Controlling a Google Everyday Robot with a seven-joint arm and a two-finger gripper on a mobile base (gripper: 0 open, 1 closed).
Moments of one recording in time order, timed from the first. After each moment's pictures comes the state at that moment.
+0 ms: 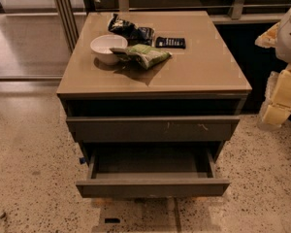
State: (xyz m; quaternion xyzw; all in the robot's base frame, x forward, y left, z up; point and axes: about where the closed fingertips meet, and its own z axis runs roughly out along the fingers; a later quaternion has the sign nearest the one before) arm 0.438 -0.217 0.976 -0.60 0.78 -0.03 0.16
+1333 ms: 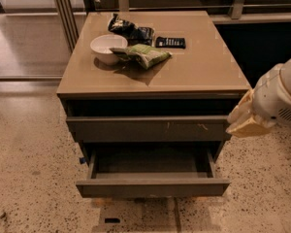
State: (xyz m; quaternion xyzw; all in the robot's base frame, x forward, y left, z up) arm 0.430 -0.202 0.876 -0.59 0.78 0.04 0.19
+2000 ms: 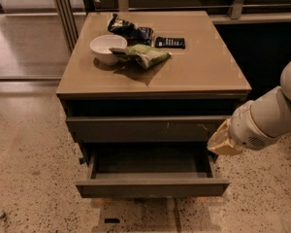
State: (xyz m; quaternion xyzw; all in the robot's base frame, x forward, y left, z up) arm 0.436 -0.186 0.780 -0.57 0.79 0.10 0.20
